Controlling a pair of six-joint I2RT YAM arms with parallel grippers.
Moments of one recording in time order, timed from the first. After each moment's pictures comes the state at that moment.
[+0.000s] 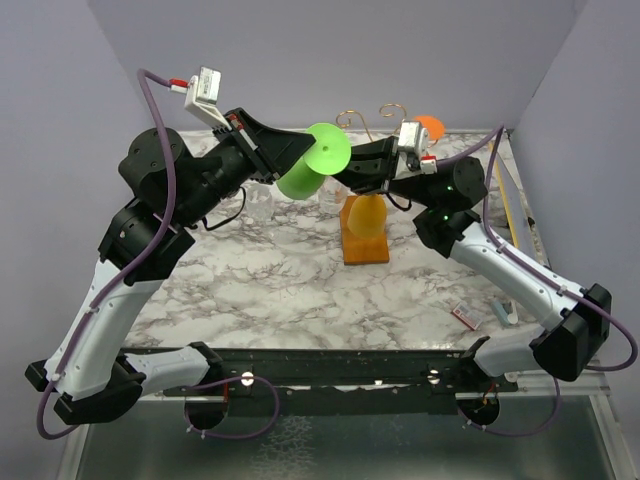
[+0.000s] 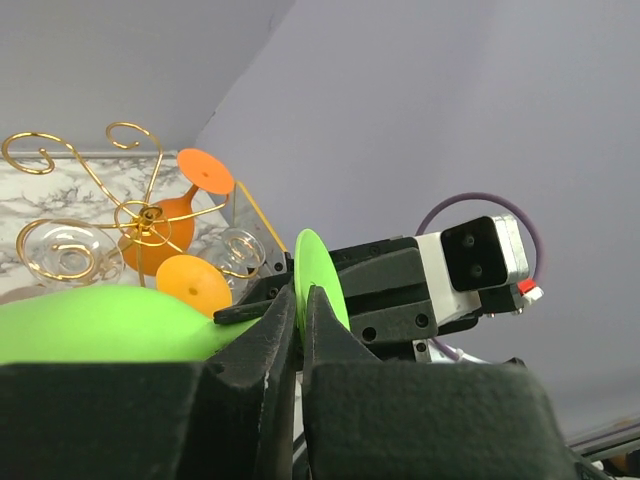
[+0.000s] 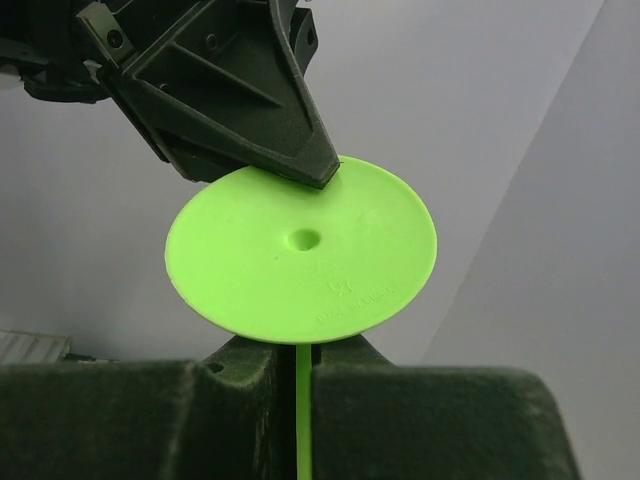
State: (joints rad) left arm -0.69 1.14 1.76 -0.47 0.11 -0.73; right arm 0.72 1.37 1.27 0.76 -0.70 0.03
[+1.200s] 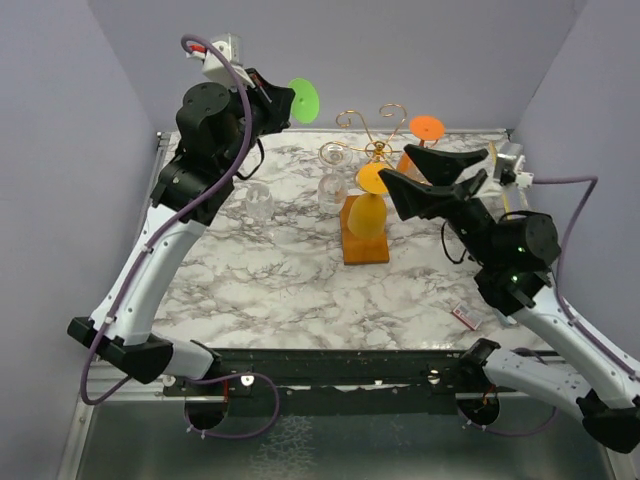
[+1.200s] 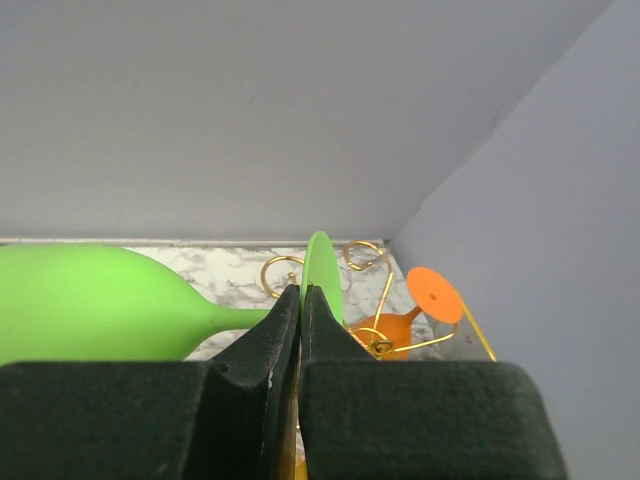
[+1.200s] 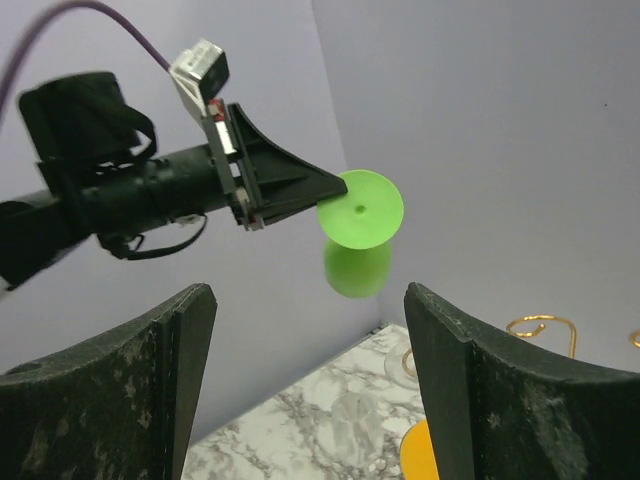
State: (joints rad) left arm -0.56 1.36 1.80 -0.34 -0.14 -0.47; right arm 0.72 0.93 0.99 0.53 -0.10 0.24
